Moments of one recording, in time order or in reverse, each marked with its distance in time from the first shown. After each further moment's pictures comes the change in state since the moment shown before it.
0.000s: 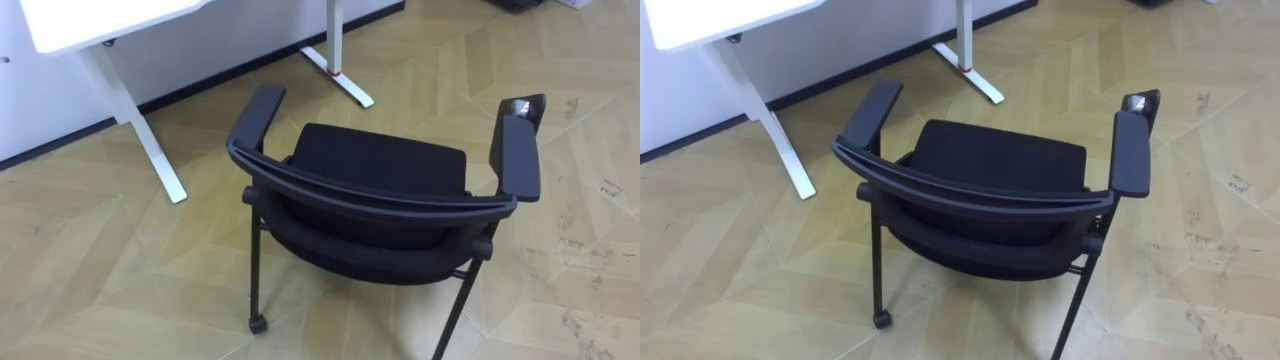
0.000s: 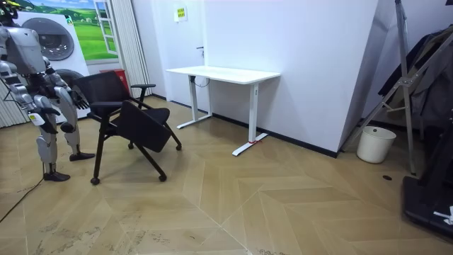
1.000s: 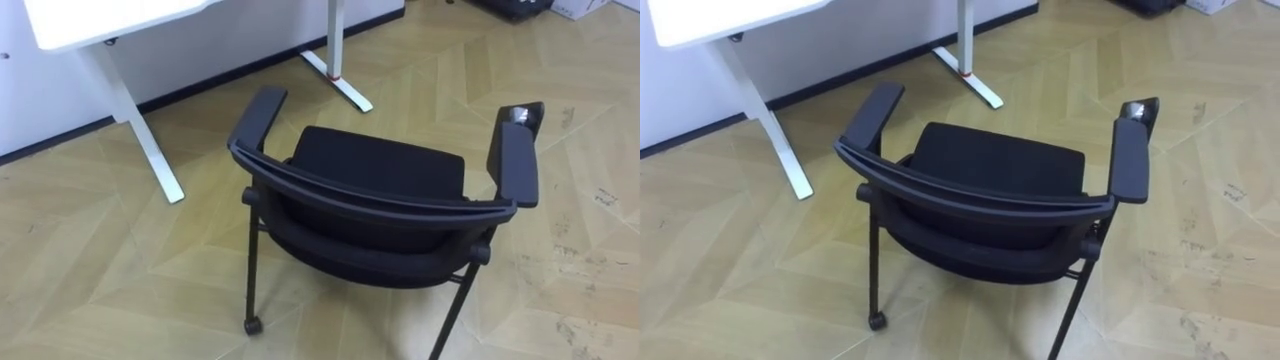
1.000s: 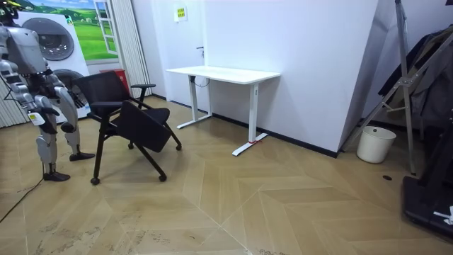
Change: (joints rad) left arm 0.060 0.001 0.093 -0.006 0.078 0.007 0.127; right arm -0.023 0.001 -0.022 0.022 -0.077 0.021 -0.014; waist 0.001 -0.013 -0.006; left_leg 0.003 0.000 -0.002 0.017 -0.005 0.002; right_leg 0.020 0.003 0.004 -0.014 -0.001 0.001
